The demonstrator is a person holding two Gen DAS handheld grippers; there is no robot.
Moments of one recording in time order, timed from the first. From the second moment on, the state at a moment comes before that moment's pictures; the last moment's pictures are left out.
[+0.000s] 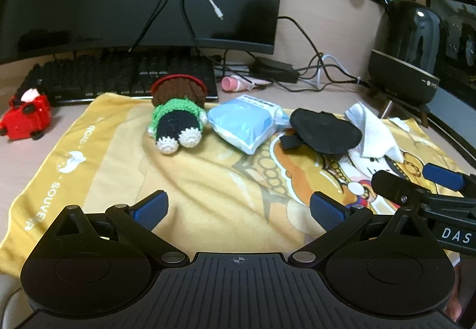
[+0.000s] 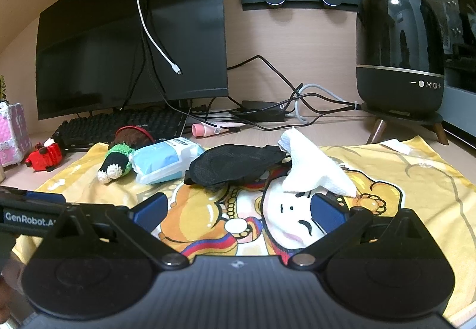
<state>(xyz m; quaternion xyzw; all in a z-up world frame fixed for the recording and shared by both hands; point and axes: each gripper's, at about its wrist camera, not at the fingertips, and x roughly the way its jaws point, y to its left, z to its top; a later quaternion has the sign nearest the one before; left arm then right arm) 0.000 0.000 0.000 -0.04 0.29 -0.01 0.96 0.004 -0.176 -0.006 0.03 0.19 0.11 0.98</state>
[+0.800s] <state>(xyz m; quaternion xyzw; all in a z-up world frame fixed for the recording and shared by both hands) 0.003 -0.006 -0.004 -0.02 0.30 -0.01 0.95 0.004 -0.175 -0.007 0.02 0.19 0.12 0.97</state>
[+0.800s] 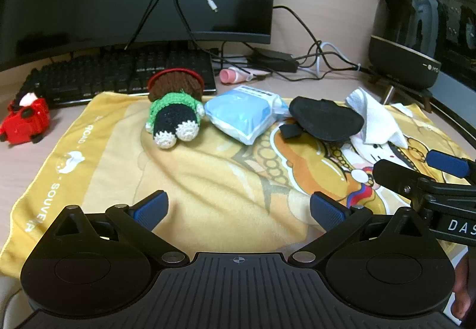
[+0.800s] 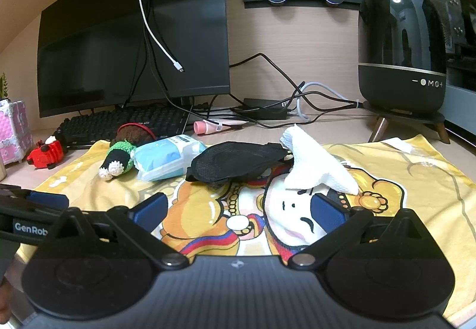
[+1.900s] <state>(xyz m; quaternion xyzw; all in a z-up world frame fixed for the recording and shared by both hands) 0.034 -0.009 0.003 0.00 0.31 -0.01 0.95 0.042 -0.178 -0.008 0.02 0.22 0.16 0.96</state>
